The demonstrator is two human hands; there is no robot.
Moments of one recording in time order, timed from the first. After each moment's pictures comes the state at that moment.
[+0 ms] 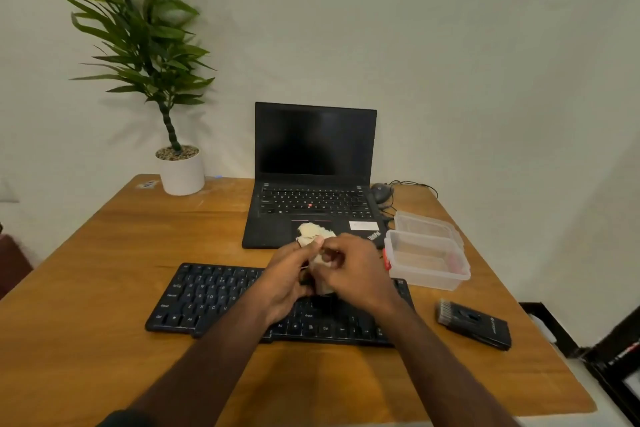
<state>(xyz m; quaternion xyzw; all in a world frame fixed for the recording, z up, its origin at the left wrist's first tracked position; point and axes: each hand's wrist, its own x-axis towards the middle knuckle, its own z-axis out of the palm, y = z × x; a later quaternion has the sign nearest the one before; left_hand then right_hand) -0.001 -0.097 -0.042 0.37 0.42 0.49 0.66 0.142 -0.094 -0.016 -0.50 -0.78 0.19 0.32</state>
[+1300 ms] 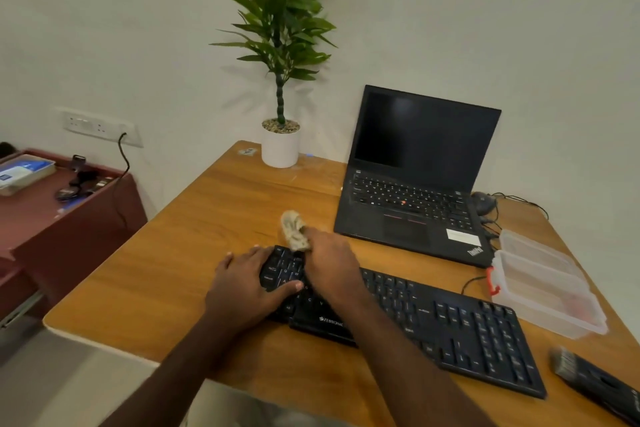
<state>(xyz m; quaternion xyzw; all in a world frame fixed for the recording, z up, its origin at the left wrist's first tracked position) -0.196 -0.165 -0.125 0.60 0.76 0.27 0.05 -0.047 -0.088 -0.063 -0.46 -0.86 0.12 0.19</state>
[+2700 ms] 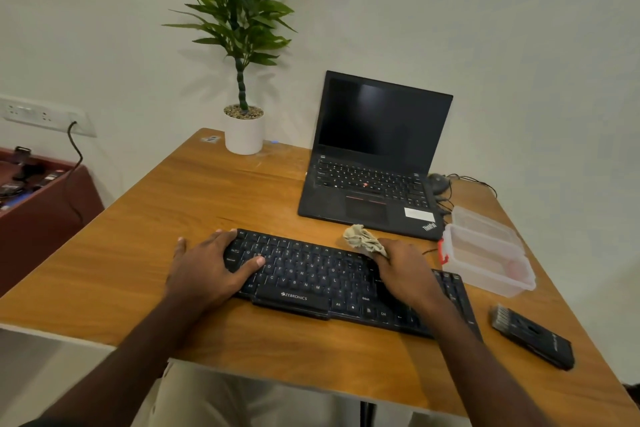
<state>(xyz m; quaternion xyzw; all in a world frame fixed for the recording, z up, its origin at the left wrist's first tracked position) -0.192 -0.167 -0.117 0.59 0.78 0.20 0.03 0.126 -0.080 -0.052 -0.56 -0.81 0.14 0.15</state>
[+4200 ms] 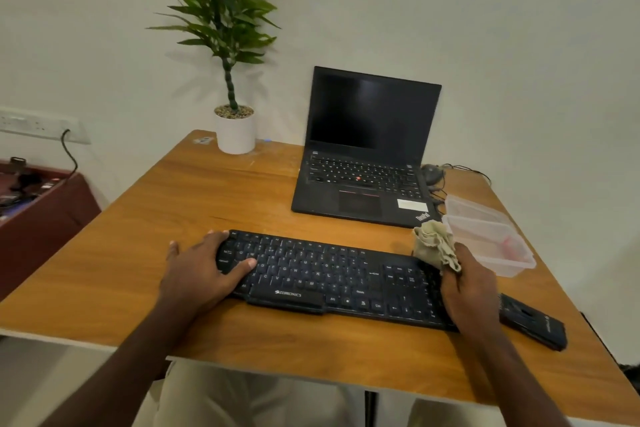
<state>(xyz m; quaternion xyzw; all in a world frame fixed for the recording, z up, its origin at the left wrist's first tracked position) -0.190 -0.174 -0.117 0.59 0.77 0.21 0.04 0.222 -0.107 -0.081 -0.59 -0.70 0.10 0.38</state>
